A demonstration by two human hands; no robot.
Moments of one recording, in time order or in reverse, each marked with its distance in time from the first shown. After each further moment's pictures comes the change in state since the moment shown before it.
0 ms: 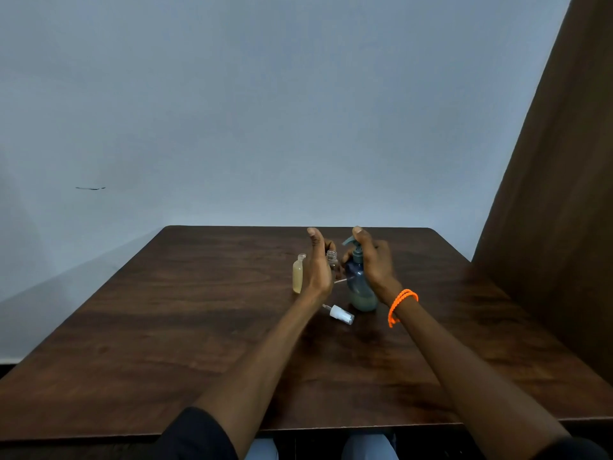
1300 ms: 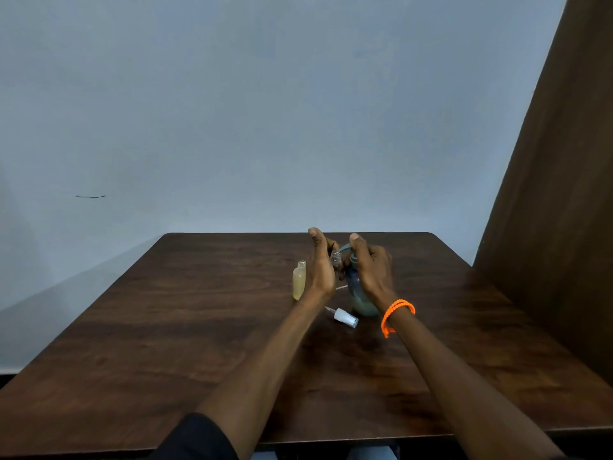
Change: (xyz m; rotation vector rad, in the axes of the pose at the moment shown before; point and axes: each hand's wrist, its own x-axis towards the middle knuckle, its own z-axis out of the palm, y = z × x) left_hand 0.010 0.005 0.008 0.016 -0.077 0.049; right_hand -0.008 -0.005 0.003 -0.334 0.130 -0.090
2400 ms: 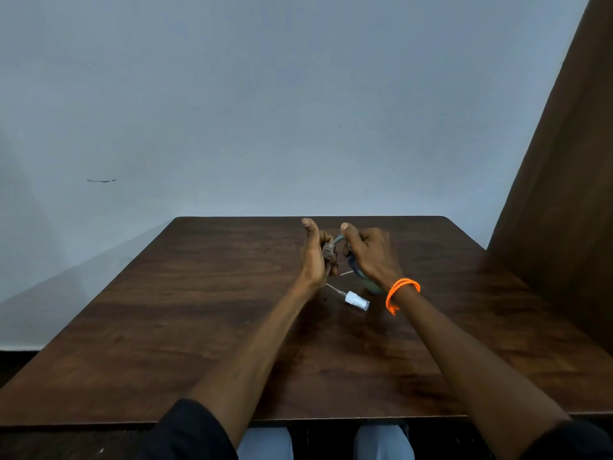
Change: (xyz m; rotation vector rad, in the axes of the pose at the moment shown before) left_hand -0.001 -0.009 -0.038 0.064 0.034 -0.108; right_hand 0.002 -0.003 0.012 -0.326 -0.133 -0.143
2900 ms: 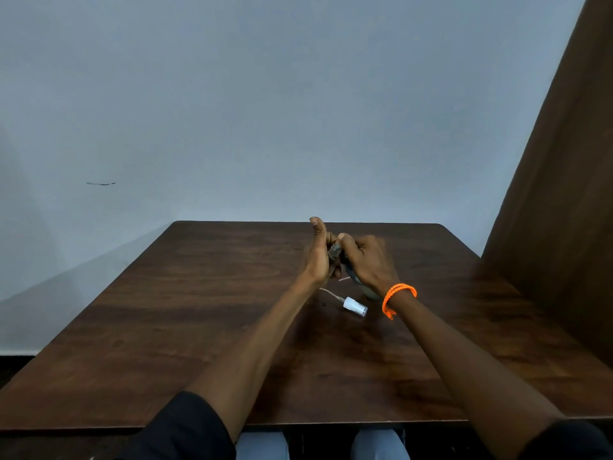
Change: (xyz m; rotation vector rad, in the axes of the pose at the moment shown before) left_hand 0.010 0.007 0.005 0.067 -0.117 0.047; right_hand -0.002 -0.005 -0.001 -0.058 -0.022 -0.067
